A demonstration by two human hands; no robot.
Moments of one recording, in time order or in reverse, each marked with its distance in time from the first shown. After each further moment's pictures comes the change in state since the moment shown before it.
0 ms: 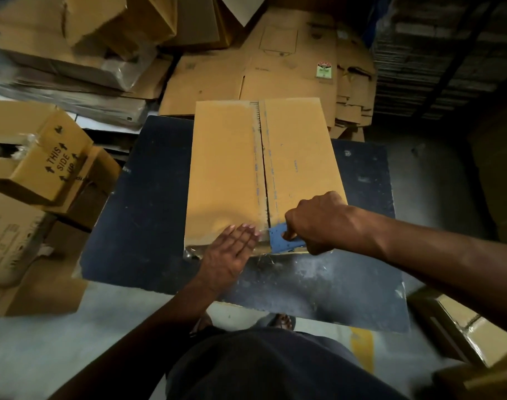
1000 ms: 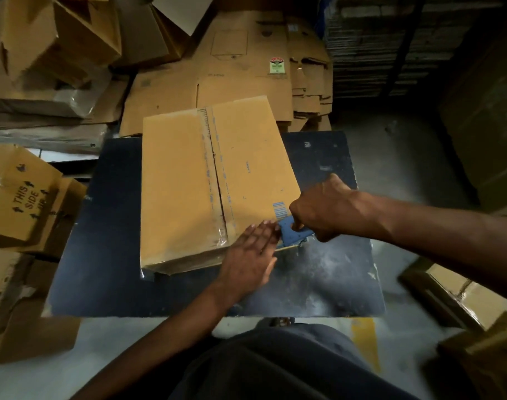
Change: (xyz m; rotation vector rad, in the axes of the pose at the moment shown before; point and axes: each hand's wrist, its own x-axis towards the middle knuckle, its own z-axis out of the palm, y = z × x) left_hand 0.096 0.097 0.019 -0.073 -0.327 0.031; right_hand -0.044 0.086 0.053 -0.010 0.009 0.041
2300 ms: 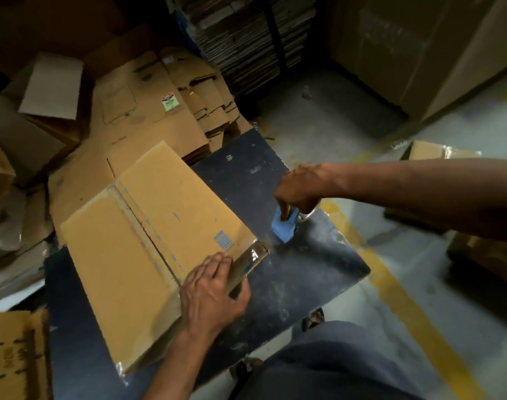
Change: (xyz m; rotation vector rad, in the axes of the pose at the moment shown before) left_hand 0.035 0.000 -0.052 -0.081 -0.107 -0.012; right_hand -0.005 0.103 0.125 0.268 0.029 -0.008
